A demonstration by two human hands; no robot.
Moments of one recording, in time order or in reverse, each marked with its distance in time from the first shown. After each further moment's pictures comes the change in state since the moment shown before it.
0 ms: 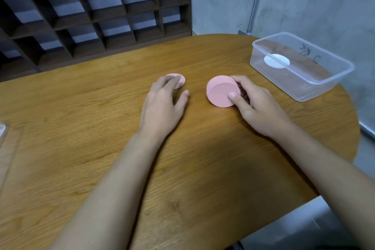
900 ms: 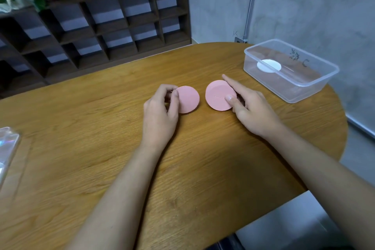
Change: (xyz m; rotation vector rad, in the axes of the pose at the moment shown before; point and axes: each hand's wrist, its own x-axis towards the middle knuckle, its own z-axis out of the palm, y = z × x) left_hand -0.016 0.021 -0.016 -0.229 0.183 0.008; right_hand -0.003 -0.006 -0.002 0.037 0.087 0.056
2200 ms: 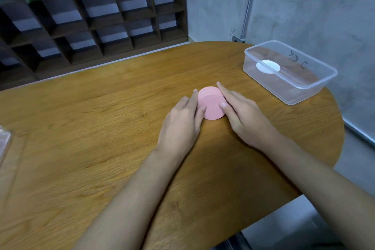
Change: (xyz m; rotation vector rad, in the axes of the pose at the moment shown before) left_hand -0.020 0.017 0.024 0.193 -0.263 0.113; right_hand -0.013 -0.011 0.012 -0.113 -0.078 -0.110
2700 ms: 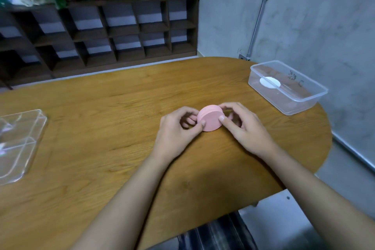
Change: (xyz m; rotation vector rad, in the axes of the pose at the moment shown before) left_hand -0.039 -0.011 -0.046 -0.449 0.058 -0.162; right_hand -0.022 -0.031 0.001 0.199 0.036 0.024
